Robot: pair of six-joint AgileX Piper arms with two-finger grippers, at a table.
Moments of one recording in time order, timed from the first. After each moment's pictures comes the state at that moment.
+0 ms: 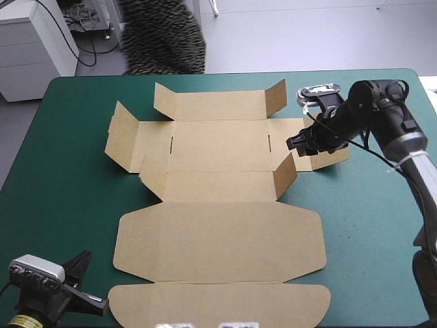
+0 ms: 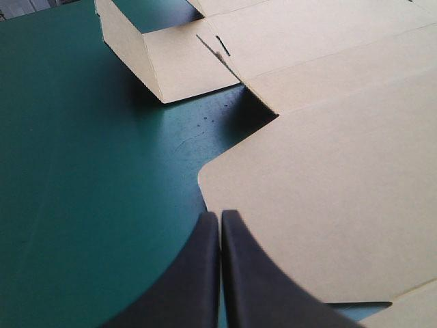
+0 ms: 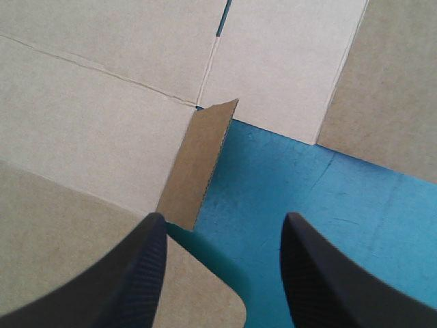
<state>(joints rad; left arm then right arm) -0.16 0.08 -0.42 -0.13 0.84 0.20 0.20 1.61 -1.62 0.20 1.25 -0.14</state>
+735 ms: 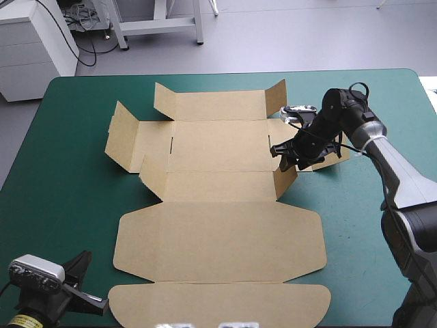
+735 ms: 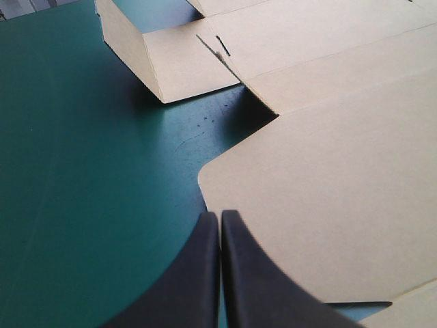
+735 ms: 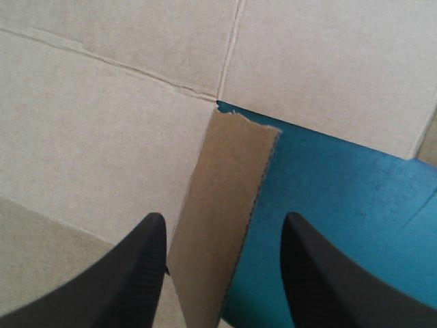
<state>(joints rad) -0.16 0.08 -0.42 -0.13 0.84 0.20 0.20 1.85 -1.62 0.32 1.23 -0.14</state>
